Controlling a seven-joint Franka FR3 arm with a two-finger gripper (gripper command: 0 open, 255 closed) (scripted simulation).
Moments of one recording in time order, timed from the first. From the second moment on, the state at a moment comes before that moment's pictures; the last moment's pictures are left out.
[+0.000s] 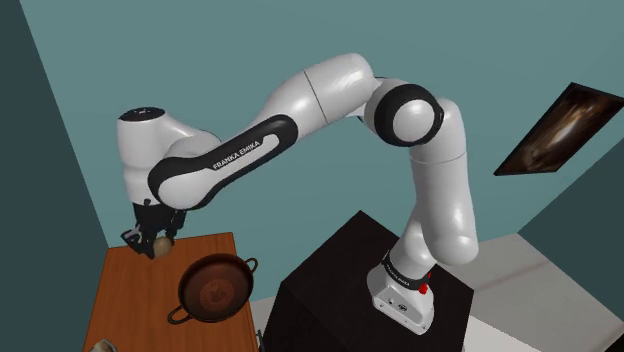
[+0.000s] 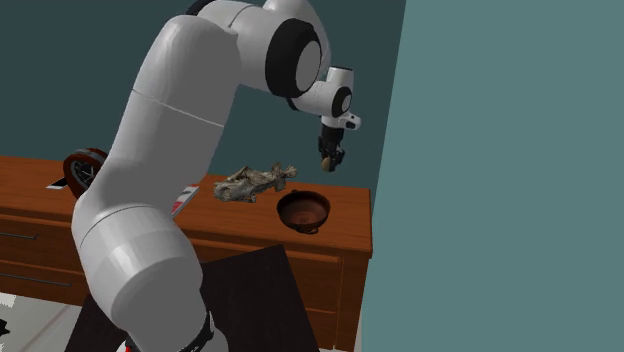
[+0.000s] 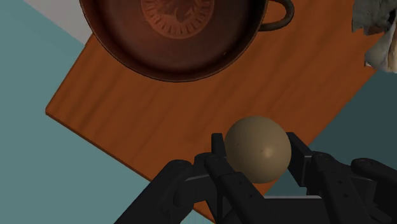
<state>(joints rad) 0.45 0.59 0.34 -1.68 -0.13 2.22 0.64</state>
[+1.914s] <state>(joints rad) 0.41 0.36 0.38 -2.29 -0.09 2.60 0.66</state>
